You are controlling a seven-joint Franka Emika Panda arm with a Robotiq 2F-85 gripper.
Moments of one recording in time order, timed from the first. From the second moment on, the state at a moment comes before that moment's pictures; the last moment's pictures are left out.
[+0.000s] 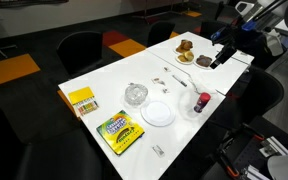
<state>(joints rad) 0.18 -0.50 -0.20 -2.72 0.02 2.52 -0.38</state>
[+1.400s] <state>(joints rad) 0.19 0.44 0.06 -1.91 0.05 2.37 -0.40</state>
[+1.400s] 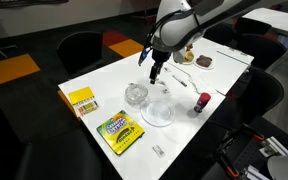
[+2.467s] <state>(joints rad) 0.14 0.66 0.19 -1.70 -0.06 2.44 -0.42</state>
